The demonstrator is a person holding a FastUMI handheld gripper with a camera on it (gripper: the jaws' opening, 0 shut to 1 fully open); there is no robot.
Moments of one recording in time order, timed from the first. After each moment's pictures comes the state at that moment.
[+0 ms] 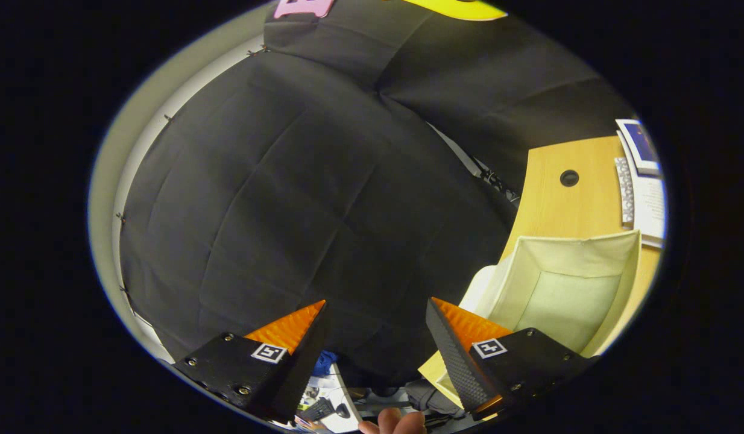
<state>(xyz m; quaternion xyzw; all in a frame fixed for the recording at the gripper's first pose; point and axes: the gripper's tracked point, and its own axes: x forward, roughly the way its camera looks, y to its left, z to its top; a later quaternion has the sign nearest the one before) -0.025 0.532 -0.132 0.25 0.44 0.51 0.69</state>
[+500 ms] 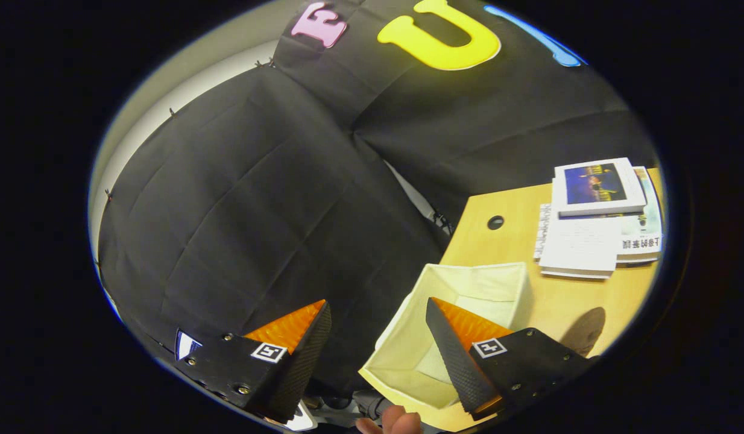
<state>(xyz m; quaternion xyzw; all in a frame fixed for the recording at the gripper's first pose) 0.012 0.394 -0.140 0.21 0.38 0.43 0.79</state>
